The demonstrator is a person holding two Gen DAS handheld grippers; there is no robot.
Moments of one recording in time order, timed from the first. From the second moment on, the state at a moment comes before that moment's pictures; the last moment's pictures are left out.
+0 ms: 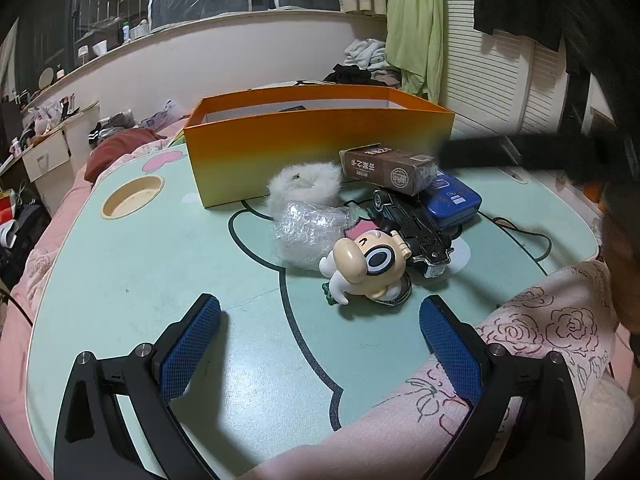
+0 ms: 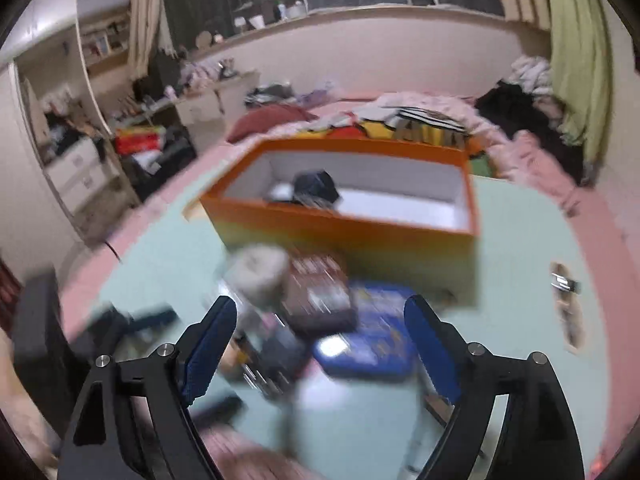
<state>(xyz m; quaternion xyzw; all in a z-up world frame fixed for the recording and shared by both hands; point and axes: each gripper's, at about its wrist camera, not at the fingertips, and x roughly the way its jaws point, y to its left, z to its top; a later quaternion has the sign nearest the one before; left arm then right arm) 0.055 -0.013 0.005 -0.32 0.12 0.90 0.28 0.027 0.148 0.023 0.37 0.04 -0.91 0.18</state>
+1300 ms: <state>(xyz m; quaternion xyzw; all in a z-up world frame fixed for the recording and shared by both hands) -0.056 0.029 0.123 -0.40 0.04 0.87 0.29 0.071 0.166 -0.028 0.37 0.05 -0.92 0.13</state>
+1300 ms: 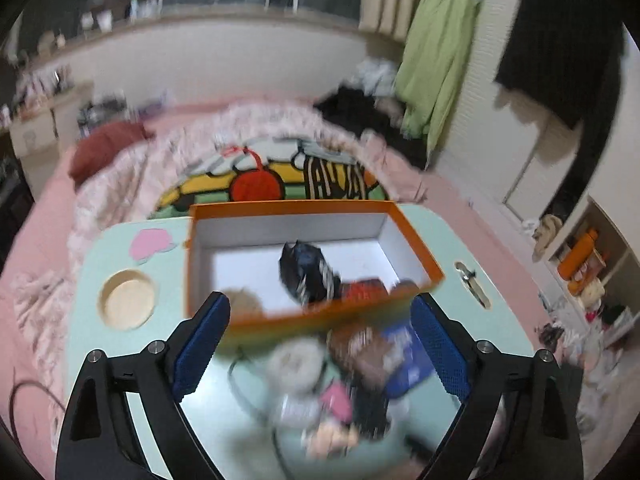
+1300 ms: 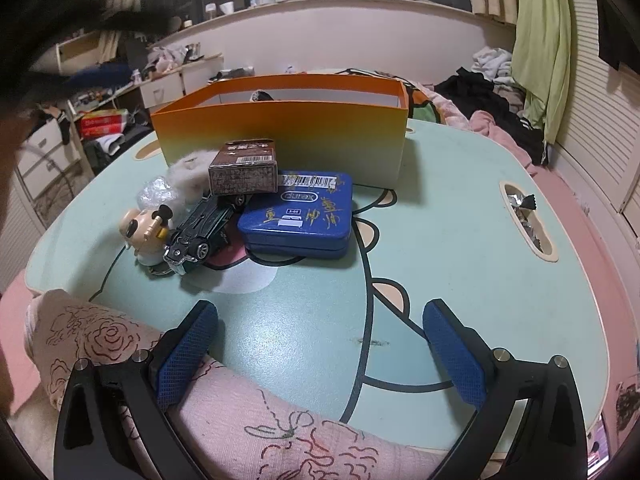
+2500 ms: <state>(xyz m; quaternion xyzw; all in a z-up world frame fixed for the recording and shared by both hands) -0.007 -0.030 0.053 -0.34 0.03 0.90 0.27 0.069 0.160 -0.027 0.37 0.05 -0.92 0.13</state>
